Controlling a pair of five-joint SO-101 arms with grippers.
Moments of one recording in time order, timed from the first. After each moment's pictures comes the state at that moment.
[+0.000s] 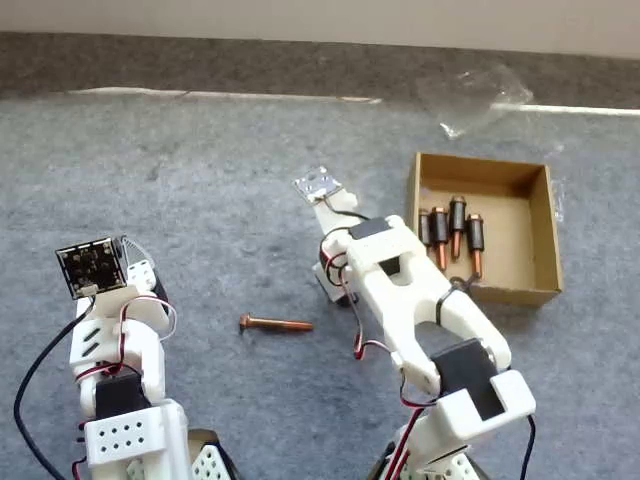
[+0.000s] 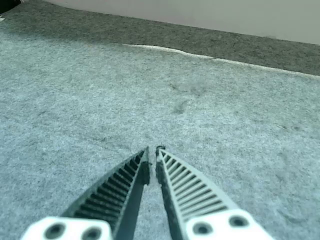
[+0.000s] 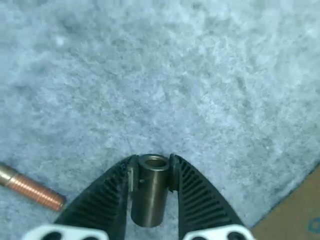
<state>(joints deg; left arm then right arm) -20.6 -91.6 96.2 25.8 6.5 -27.3 3.1 31.2 48.0 15.3</state>
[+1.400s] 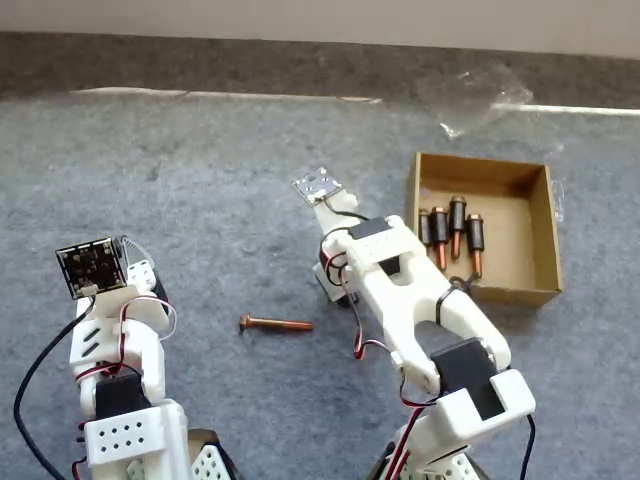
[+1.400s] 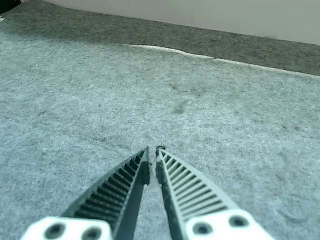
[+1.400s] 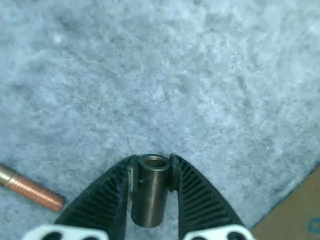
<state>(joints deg) -20.6 -91.6 96.2 25.8 6.5 -27.3 3.1 31.2 47.9 15.3</state>
